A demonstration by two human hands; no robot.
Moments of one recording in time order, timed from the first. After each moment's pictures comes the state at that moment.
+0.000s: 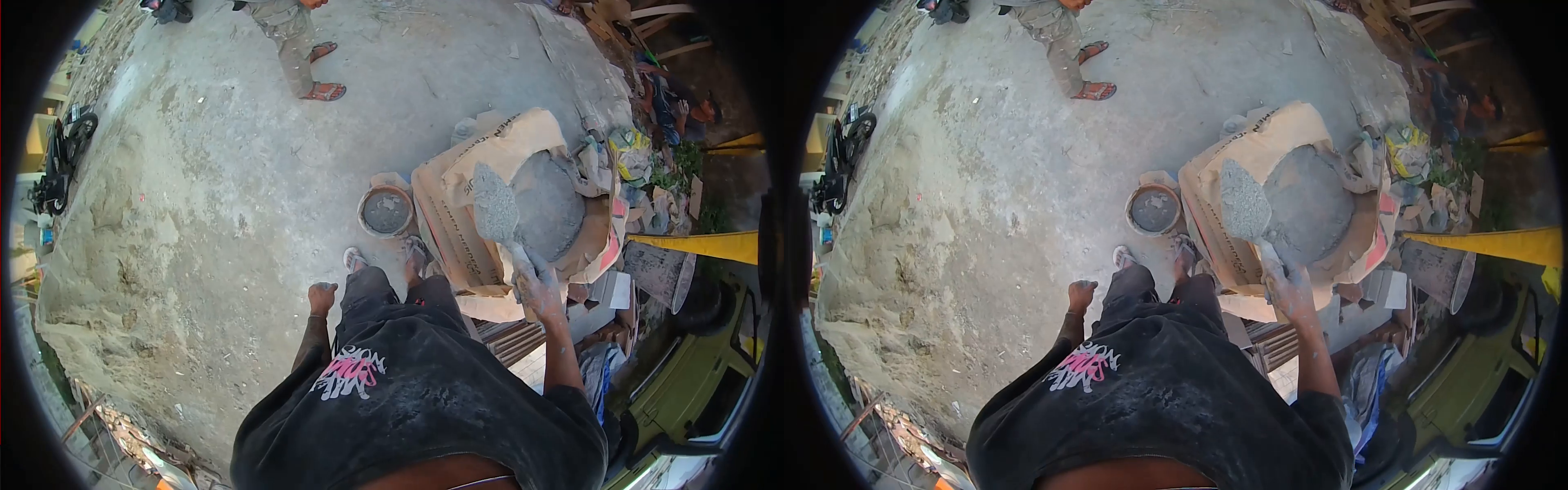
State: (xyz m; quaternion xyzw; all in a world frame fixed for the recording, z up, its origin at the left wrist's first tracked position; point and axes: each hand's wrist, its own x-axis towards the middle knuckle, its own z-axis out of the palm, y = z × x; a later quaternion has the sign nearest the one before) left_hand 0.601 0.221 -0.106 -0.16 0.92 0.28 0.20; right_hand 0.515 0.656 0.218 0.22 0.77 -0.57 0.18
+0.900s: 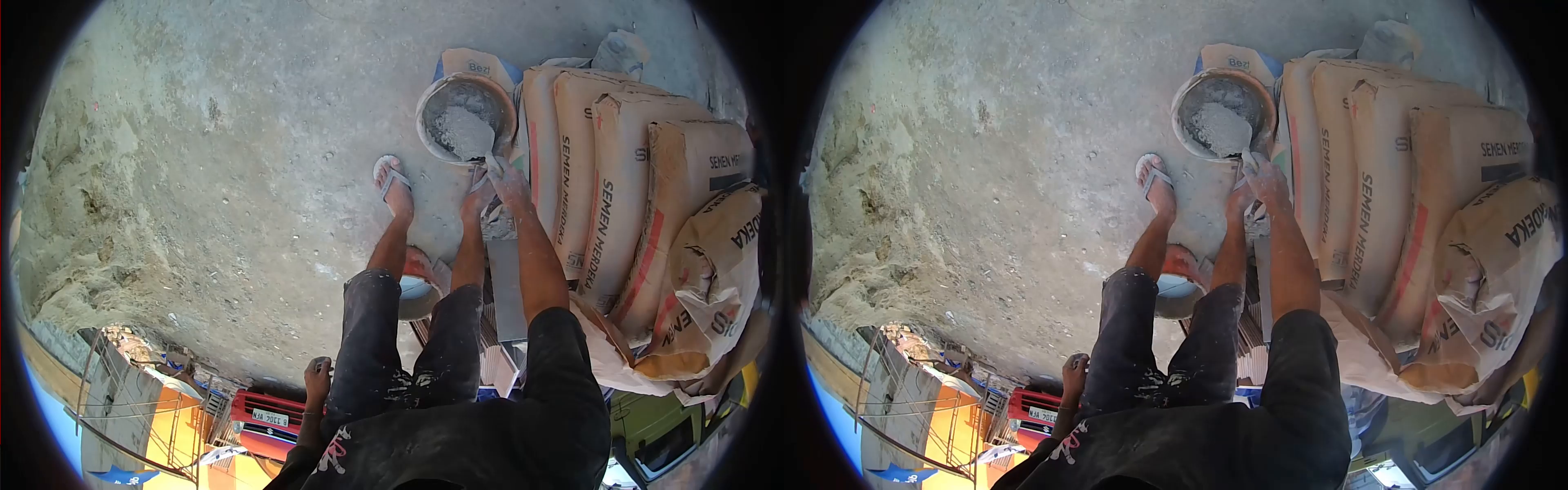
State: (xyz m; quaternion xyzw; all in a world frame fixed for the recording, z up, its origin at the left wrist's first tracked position) left_hand 0.830 0.143 -0.100 -0.57 0.64 0.36 0.38; right_hand 0.460 0.527 -0.383 0.05 0.89 -0.24 0.37
